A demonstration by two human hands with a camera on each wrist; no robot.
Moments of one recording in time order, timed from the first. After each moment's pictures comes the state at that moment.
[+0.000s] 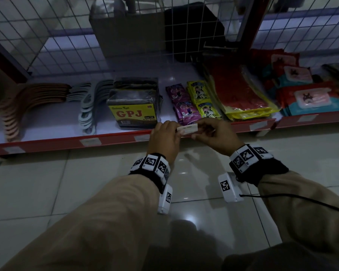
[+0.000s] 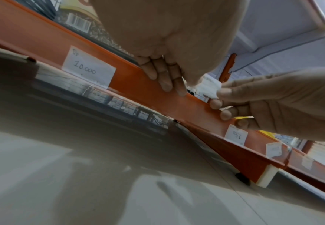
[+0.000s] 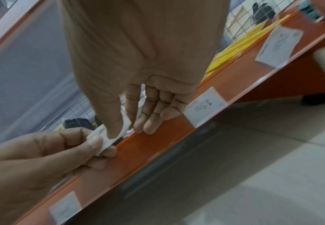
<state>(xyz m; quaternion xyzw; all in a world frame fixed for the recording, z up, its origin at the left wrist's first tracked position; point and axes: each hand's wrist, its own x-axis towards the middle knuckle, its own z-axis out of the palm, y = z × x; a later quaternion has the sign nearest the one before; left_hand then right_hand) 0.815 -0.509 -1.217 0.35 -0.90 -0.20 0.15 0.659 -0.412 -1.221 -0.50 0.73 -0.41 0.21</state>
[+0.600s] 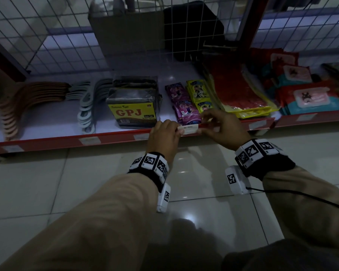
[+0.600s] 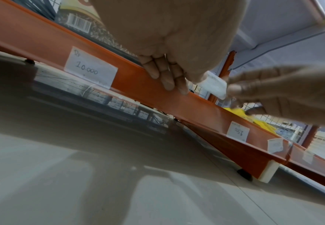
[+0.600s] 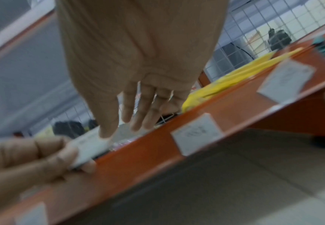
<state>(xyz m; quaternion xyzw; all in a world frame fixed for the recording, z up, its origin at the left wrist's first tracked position) 0.817 -0.512 -1.218 0.33 -0.92 -0.18 0.13 0.643 -0.405 -1.205 -0.54 0.75 -0.35 0.13</state>
